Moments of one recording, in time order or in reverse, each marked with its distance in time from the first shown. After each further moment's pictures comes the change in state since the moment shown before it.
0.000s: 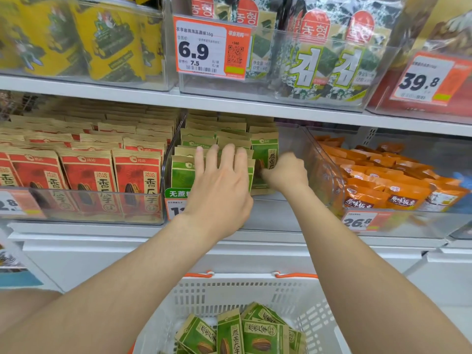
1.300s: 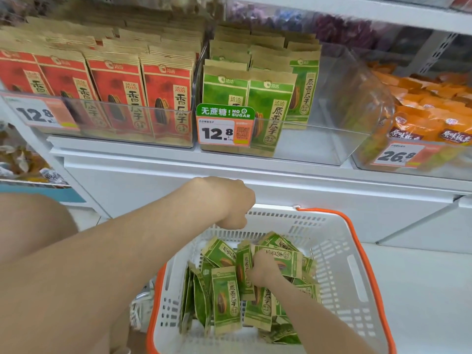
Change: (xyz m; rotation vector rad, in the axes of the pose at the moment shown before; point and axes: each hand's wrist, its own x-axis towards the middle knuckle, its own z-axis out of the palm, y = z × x) left_hand -0.090 -0.018 0.047 0.044 -1.040 0.248; right_hand -0.223 0.206 0.233 -0.346 -0.789 0.103
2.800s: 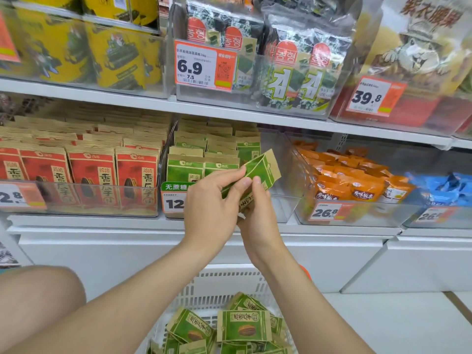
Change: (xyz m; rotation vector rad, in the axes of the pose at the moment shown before) left_hand -0.030 0.046 -0.072 -1.104 1.448 0.092; right_hand -0.141 -0.104 -0.238 1.591 0.381 -0.627
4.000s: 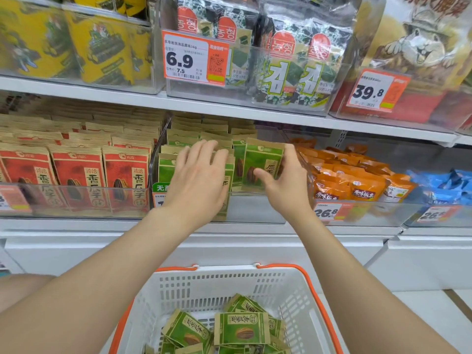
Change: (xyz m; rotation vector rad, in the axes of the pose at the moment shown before) left_hand 0.050 -0.023 -0.011 0.897 -0.297 0.344; right_hand 0.069 -0.064 -0.050 -0.960 0.041 -0.631
